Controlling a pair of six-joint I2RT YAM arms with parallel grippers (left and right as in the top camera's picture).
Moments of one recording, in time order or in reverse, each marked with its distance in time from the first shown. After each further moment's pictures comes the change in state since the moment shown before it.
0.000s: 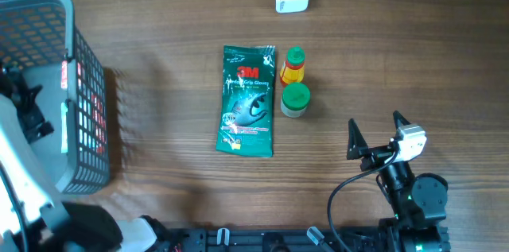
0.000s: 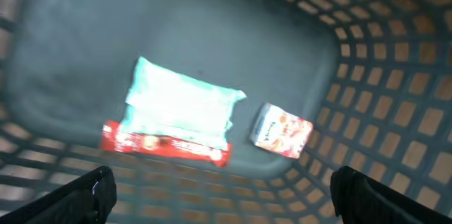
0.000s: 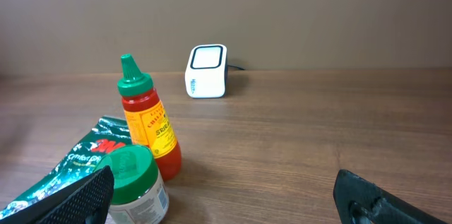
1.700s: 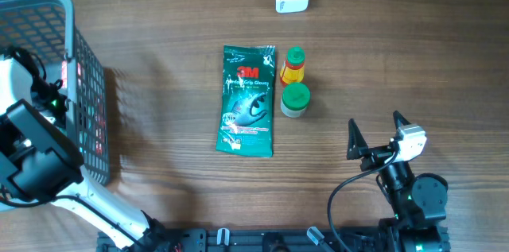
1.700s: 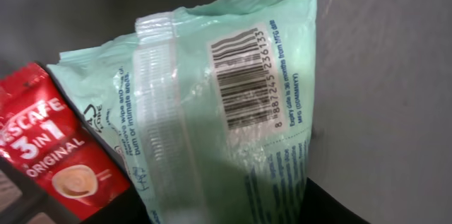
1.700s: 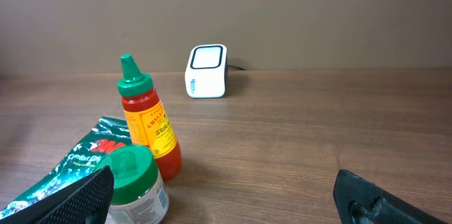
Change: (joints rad) left arm 0.013 0.523 0.007 0.040 0.122 -0.581; right arm 0.000 0.000 0.000 0.000 0.000 0.000
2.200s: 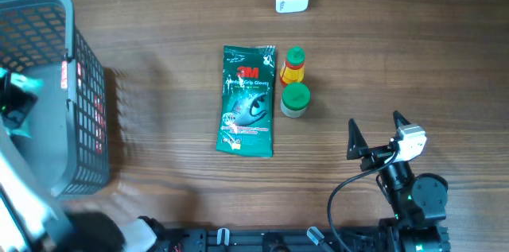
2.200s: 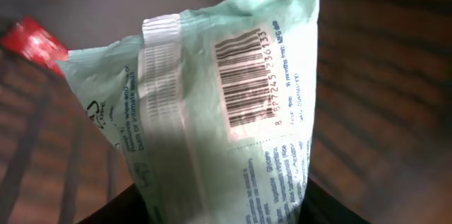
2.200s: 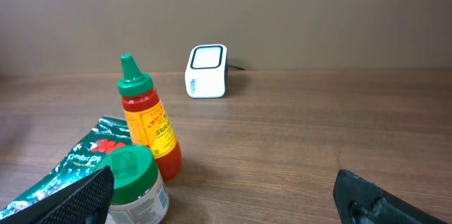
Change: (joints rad) left arm 0.061 -0.602 0.023 0.034 0.010 0.150; right arm 0.000 0.000 0.000 0.000 0.000 0.000
